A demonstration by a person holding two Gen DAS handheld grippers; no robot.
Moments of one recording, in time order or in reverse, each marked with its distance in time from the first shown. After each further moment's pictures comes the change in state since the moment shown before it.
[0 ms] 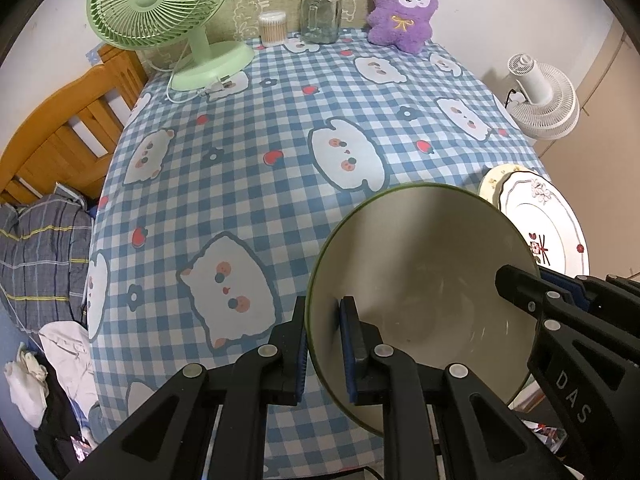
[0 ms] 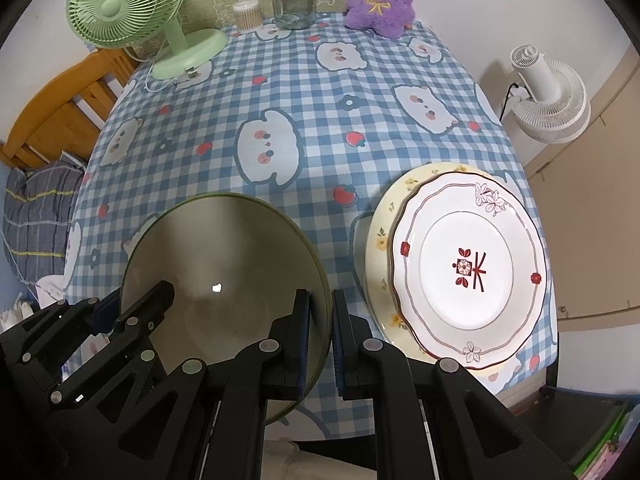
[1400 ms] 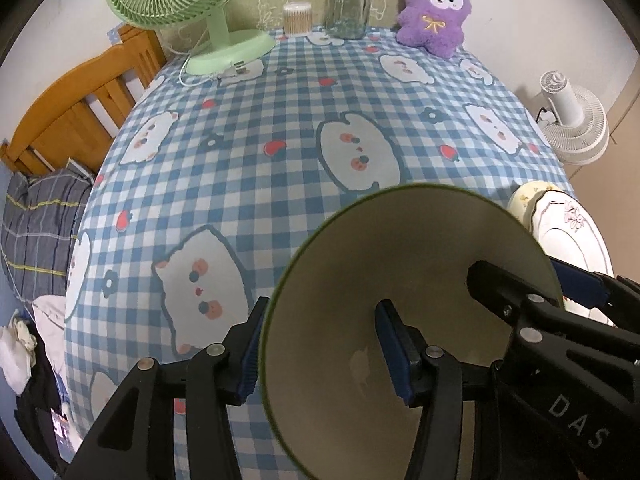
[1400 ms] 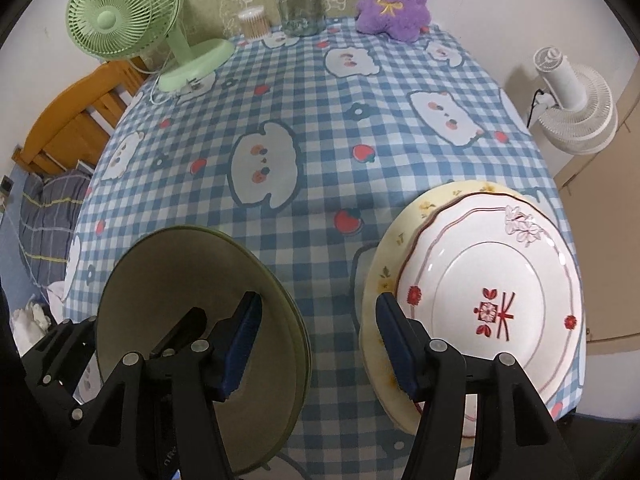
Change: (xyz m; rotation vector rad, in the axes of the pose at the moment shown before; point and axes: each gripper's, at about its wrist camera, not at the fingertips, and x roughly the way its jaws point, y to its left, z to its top) left arm 0.038 -0.016 0.002 -0.114 -0.038 0.058; right arm 0.045 -0.024 0.016 -0.034 -0.054 0.119
